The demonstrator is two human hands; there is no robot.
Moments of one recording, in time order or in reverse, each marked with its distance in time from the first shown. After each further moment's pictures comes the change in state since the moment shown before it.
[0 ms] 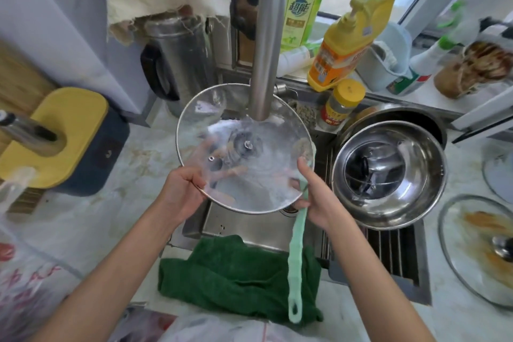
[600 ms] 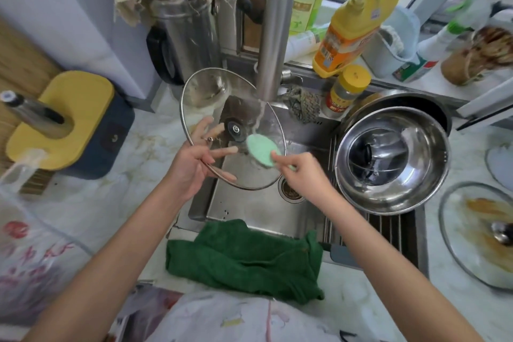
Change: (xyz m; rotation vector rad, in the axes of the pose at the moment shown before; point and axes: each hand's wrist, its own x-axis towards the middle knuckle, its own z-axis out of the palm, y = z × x) left_hand 0.004 0.003 -0.012 0.247 0.087 0.034; right_hand 0.007 0.008 0.017 -1.208 0.137 -0.457
